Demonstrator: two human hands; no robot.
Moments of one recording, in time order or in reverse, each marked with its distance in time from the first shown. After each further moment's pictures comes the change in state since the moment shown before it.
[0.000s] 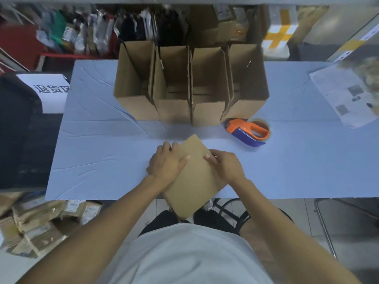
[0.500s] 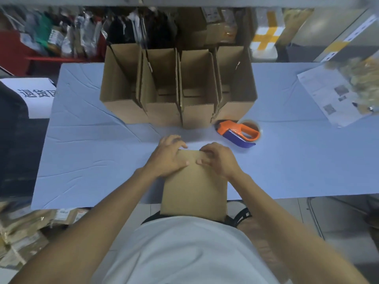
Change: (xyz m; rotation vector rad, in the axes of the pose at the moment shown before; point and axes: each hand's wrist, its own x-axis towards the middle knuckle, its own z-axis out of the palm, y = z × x) left_hand 0.028 0.012 -0.017 -0.385 -0.167 0.197; right_hand 0.013 0.000 -0.024 -0.039 0.034 -0.132
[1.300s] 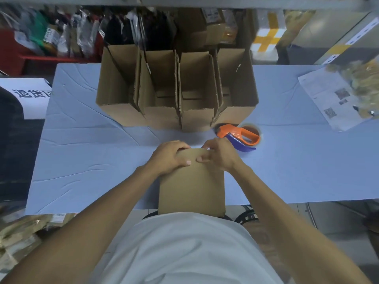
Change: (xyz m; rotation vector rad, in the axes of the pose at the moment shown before) left_hand 0.021 0.007 -0.011 -0.093 -0.047 0.036; right_hand 0.033 -0.009 -0.022 -0.063 -0.135 0.129
